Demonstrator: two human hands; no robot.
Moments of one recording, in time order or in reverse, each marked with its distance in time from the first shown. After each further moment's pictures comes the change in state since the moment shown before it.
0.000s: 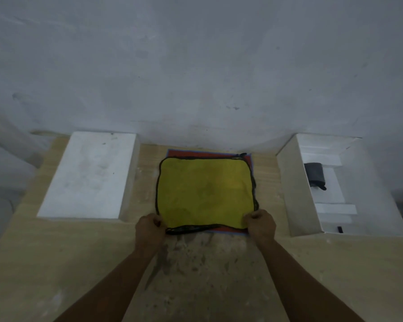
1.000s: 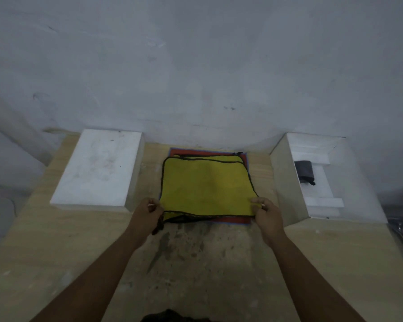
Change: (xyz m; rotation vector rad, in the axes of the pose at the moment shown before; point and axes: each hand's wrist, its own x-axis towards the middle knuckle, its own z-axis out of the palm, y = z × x) left_hand -0.023 -0.003 -0.041 -0.528 -0.236 -0.032; right_hand -0.036 -0.001 -0.046 0.461 -0.110 -0.070
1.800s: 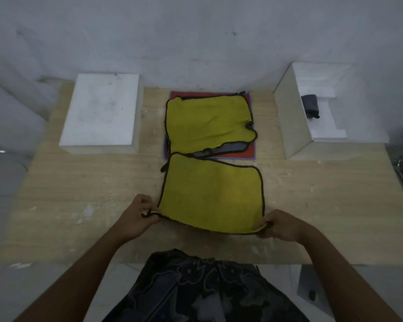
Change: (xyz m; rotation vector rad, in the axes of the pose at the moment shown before) left_hand -0.115 -0.107 -0.051 0.478 -0.245 0.113; right_hand -0.119 0.110 -0.070 -0.740 -0.744 0.143
